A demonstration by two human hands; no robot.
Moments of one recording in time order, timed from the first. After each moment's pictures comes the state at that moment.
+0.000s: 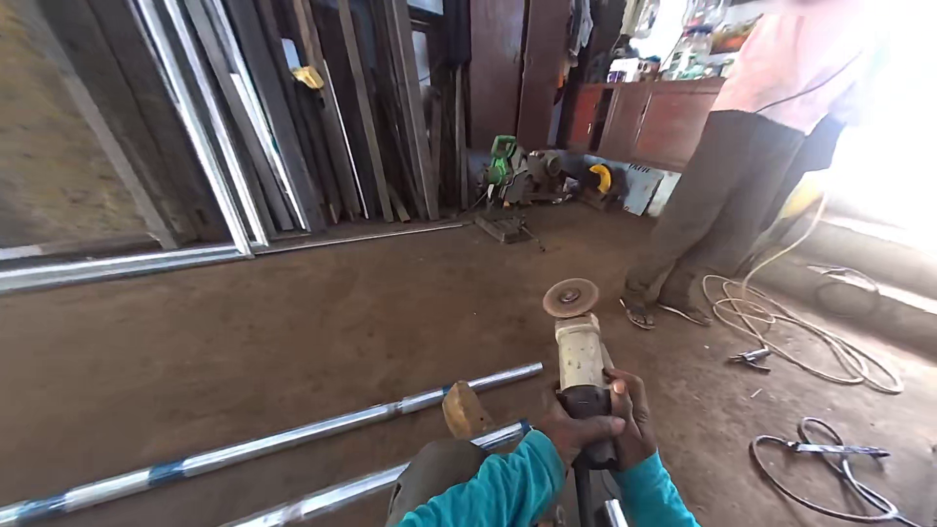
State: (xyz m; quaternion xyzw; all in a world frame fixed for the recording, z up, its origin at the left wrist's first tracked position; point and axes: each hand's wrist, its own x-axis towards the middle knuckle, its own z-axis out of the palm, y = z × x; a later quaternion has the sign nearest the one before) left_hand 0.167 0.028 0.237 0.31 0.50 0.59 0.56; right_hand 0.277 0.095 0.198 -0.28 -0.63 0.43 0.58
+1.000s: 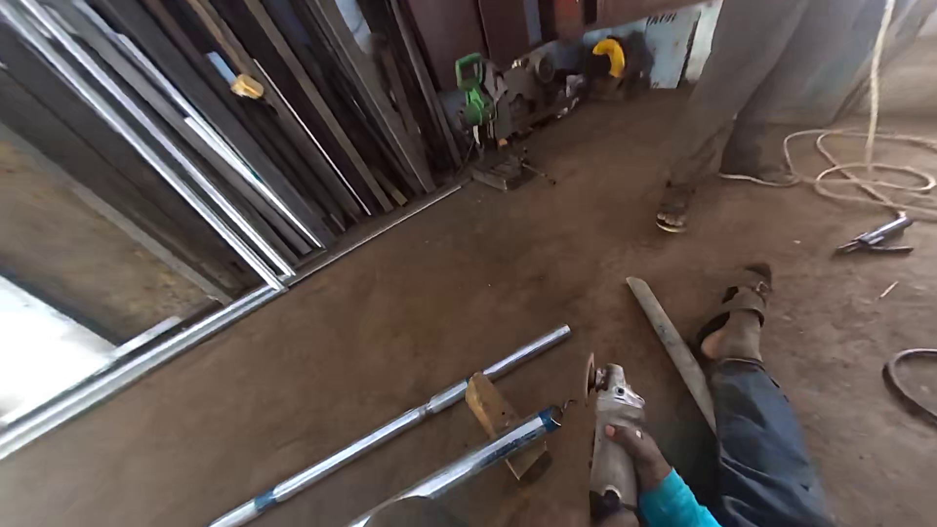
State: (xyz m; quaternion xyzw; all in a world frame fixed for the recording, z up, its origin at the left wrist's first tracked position) left_hand 0.169 0.033 0.190 0.76 0.57 -0.09 0.31; right_hand 0.299 0.150 0.048 -0.43 -0.29 0.76 0.39
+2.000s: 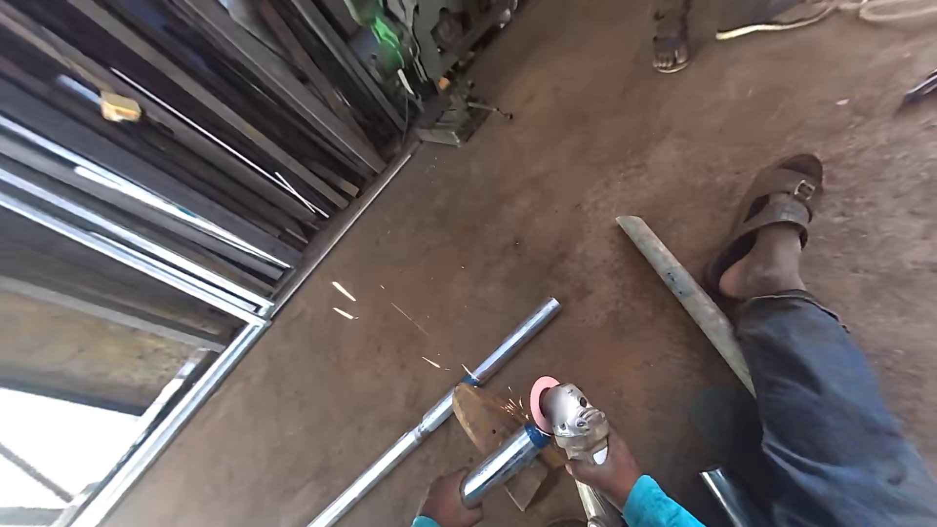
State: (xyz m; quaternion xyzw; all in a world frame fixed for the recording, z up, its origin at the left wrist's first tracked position) left_hand -0.031 0.065 0.005 0.44 0.81 -0.20 0.33; right_hand 0.254 0.172 -0.050 -0.52 -0.45 0.70 0.19
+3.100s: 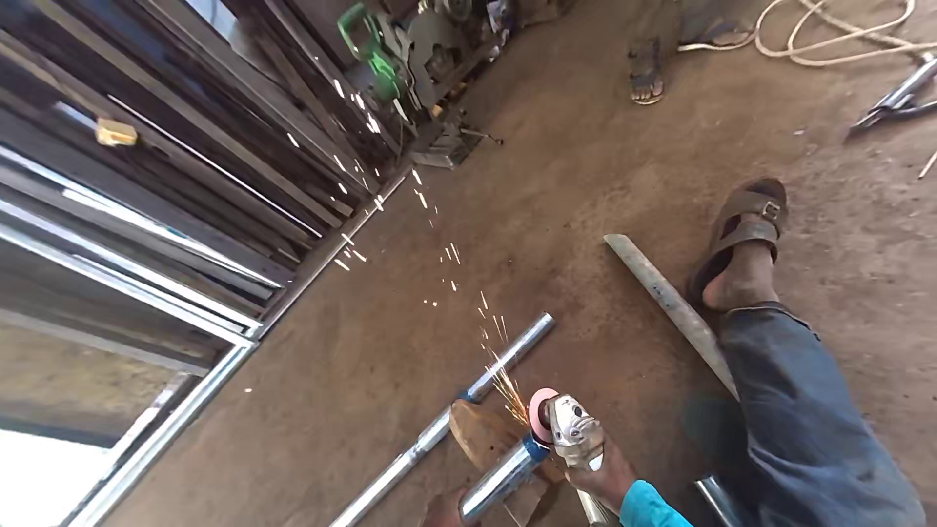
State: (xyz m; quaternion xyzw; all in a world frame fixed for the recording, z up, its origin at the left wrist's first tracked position) left_hand -0.033 0.065 0.004 0.45 0.81 -0.20 0.33; right_hand 0.254 0.181 -0.052 -0.54 -0.49 0.67 0.12
